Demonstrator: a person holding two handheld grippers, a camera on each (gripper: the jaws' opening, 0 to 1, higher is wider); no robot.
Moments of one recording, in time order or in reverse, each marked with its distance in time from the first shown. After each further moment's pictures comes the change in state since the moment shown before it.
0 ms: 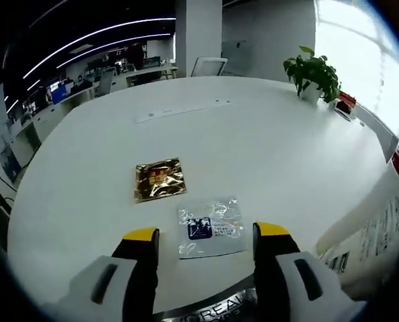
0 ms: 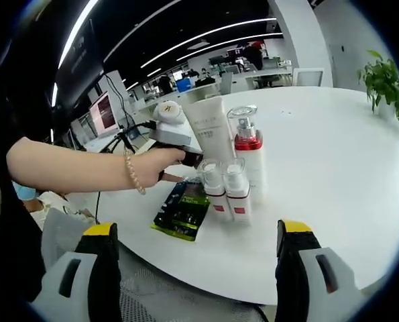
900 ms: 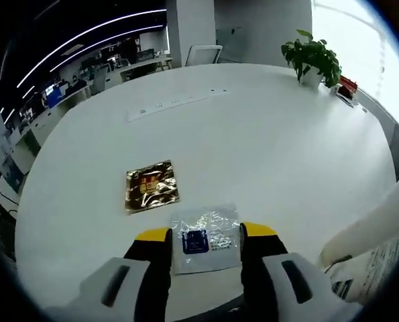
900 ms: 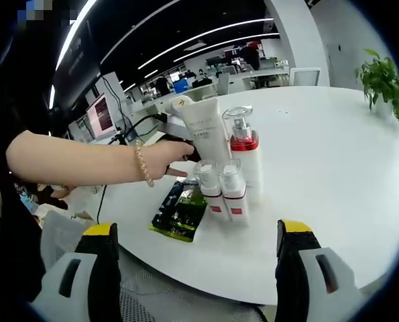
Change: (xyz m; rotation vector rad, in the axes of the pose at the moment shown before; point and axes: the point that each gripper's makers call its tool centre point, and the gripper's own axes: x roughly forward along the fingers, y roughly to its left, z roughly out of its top) left arm 0.010 0.001 0.002 0.038 0.062 0.030; right arm 0.000 -0.003 0.000 0.012 -0.006 -0.014
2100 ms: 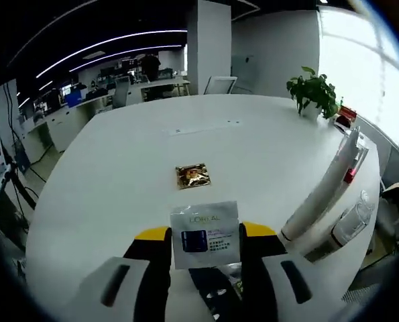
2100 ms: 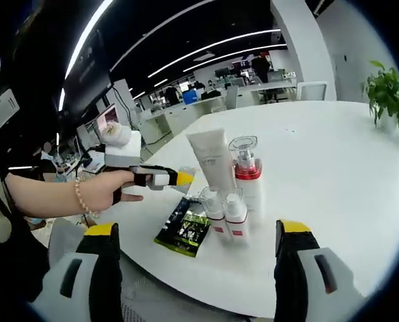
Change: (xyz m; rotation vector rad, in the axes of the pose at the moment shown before) left arm -0.141 0.037 -0.031 -0.120 -0.170 0.034; right arm -0.012 0.010 0.037 -0.061 -0.076 0.059
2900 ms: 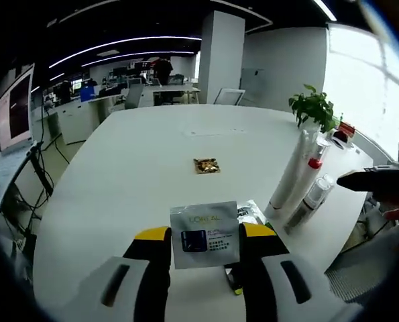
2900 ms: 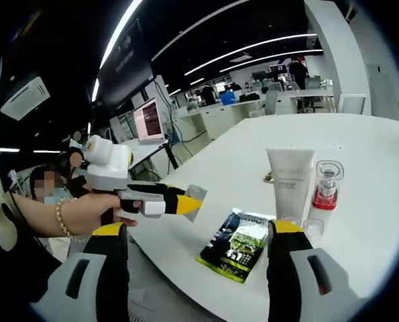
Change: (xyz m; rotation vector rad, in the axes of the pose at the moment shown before) left arm -0.085 0.018 -0.021 -0.059 -0.049 -0.006; right arm 0.047 0.082 0.020 -0.076 -0.012 0.212
